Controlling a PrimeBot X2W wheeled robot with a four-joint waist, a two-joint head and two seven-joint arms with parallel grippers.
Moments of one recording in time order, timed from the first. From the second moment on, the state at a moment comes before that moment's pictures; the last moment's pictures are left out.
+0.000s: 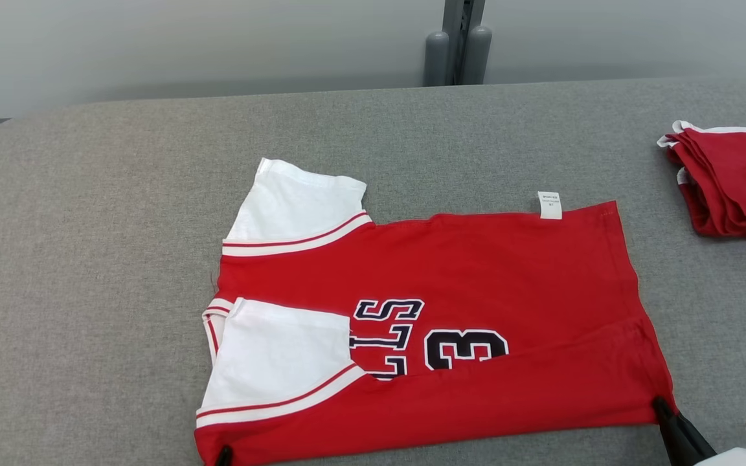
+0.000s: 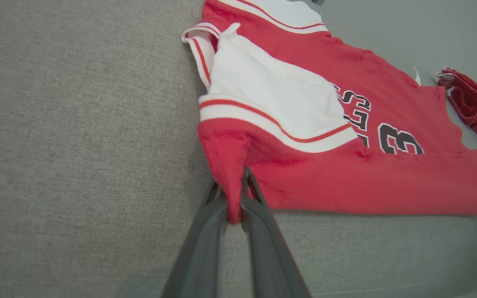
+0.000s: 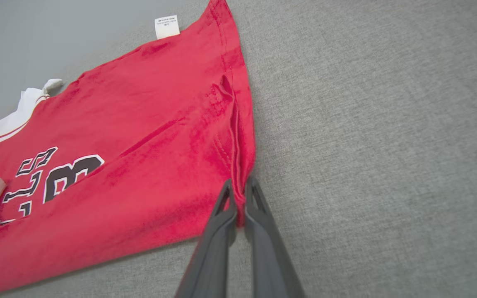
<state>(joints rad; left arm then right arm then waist) 0.36 0.09 -0.13 -0.14 -0.50 0.06 0.13 0.15 -0.05 -0.12 0.11 0.47 0.13 0.17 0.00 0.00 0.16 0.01</state>
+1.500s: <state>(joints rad) -0.67 0.29 -0.23 0.36 -0.43 -0.11 0.38 -0.26 -0.09 0.00 0.04 0.32 0.13 0.16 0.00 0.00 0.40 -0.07</state>
